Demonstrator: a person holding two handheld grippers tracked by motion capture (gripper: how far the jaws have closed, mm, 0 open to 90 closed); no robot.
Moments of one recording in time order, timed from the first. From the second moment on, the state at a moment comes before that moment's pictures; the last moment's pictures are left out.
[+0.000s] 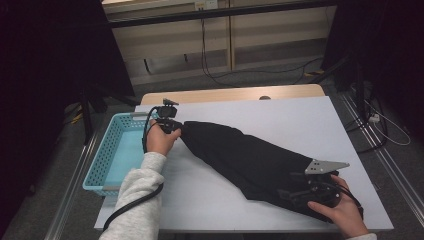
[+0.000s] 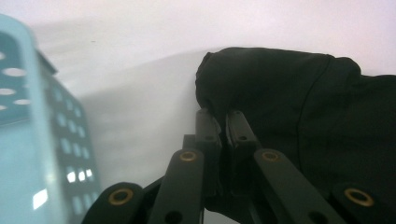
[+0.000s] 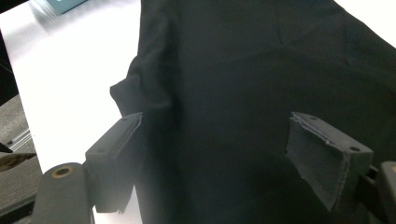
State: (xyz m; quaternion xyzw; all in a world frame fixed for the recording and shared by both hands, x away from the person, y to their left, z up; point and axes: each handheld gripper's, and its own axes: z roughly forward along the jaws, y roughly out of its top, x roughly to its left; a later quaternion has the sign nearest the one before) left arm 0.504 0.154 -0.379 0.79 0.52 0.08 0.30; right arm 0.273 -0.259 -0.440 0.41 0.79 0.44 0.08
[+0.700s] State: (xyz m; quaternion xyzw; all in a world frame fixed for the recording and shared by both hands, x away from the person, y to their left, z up) left arm 0.487 0.125 -0.371 0.82 0.47 0.05 0.32; right arm 0.273 -0.258 -0.441 0.41 0.79 0.44 0.08
